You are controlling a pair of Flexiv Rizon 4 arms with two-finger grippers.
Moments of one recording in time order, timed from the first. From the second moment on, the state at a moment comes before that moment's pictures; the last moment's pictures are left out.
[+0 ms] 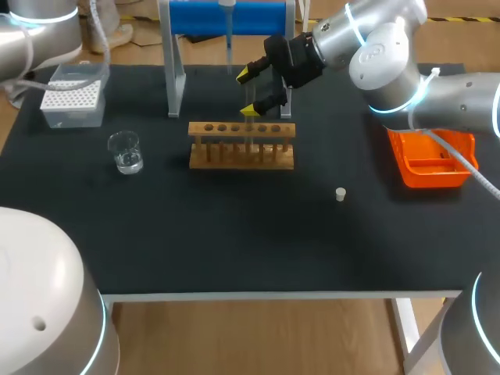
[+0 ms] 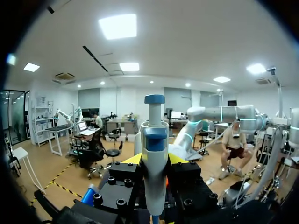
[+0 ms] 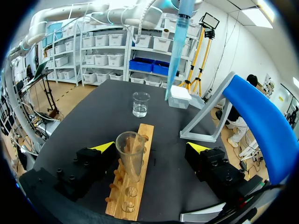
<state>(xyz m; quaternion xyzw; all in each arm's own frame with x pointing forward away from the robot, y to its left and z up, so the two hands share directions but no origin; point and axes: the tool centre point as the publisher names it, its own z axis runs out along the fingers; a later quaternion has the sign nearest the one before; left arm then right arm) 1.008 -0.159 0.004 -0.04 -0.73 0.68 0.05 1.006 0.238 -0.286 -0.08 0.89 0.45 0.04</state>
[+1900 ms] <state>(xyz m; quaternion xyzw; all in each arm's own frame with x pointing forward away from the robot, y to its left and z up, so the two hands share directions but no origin) 1.026 -0.167 -0.024 -0.03 -0.72 0.69 0.07 1.006 0.238 -0.286 -0.08 0.89 0.45 0.04</state>
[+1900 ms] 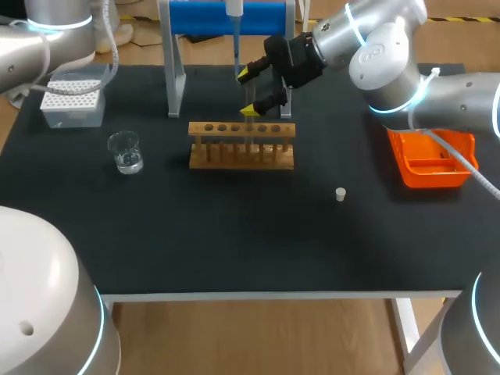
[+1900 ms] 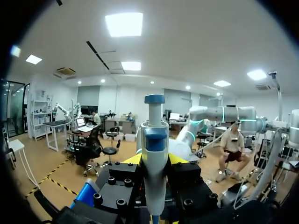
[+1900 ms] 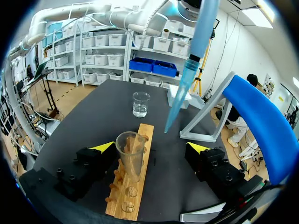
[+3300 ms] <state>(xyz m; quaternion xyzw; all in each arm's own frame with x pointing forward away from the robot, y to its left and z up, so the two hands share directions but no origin) 1.022 -0.187 -0.010 -0.01 -0.70 0.70 0.10 1.006 0.238 -0.286 -0.08 0.89 0.45 0.04</state>
